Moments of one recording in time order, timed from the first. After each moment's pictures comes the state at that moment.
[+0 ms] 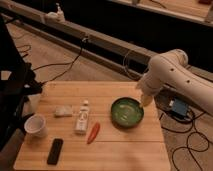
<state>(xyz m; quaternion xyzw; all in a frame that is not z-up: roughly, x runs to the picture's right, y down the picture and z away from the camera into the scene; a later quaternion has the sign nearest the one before) 0.154 0.024 0.695 -0.21 -0.11 -0.03 0.97</state>
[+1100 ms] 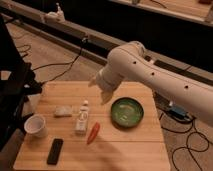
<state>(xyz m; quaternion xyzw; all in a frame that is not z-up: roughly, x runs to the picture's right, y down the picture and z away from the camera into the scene) -0.023 0.015 0.641 -0.16 -0.26 -0.23 0.92</state>
